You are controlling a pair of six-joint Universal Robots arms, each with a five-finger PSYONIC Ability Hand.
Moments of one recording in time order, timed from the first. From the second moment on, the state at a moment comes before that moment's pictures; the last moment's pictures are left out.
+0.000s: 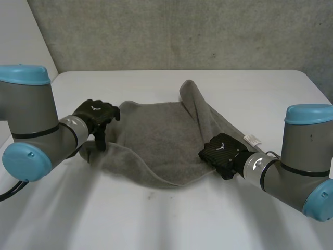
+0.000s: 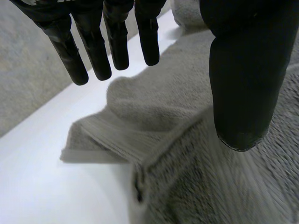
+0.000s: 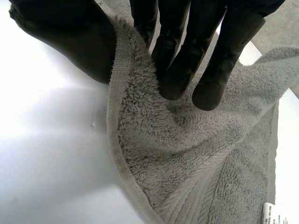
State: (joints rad) left arm 4.37 -2.11 -1.28 2.97 -1.47 3.54; right arm 1.94 -1.03 1.53 0.06 1.13 2.37; left_hand 0.42 0.42 0.42 0.42 0.25; right_hand 1.34 1.33 1.33 1.34 1.19
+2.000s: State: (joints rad) left arm 4.37 -1.81 -1.53 3.07 -1.68 3.50; right arm 1.67 -0.82 1.32 0.04 1.08 2.36; left_hand 1.19 1.22 1.22 1.22 1.02; right_hand 0.70 0.70 0.69 0.69 0.46
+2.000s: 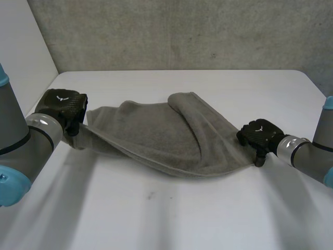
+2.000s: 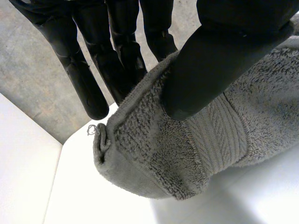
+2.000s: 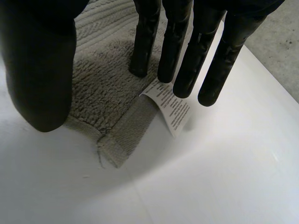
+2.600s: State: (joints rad) left arm 4.38 -1.82 -1.53 3.07 -1.67 3.50; right arm 1.73 -0.74 1.16 0.06 1.07 2.37; left_hand 1.19 1.22 1.22 1.22 1.02; right_hand 0.90 0.89 0.90 0.90 0.45
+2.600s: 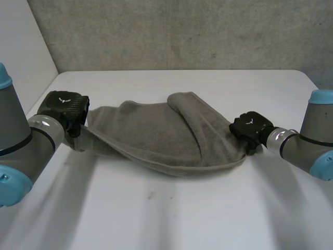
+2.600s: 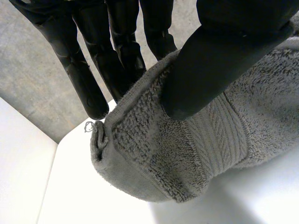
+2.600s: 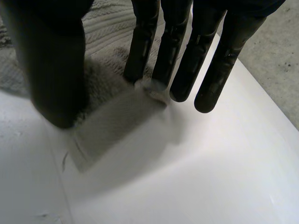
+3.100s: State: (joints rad) left arm 4.37 -1.83 -1.53 3.07 -1.66 3.50; right arm 1.74 -0.77 1.10 0.14 1.07 2.37; left_hand 1.19 1.22 1.22 1.22 1.02; right_hand 1.36 1.33 1.34 1.34 0.45
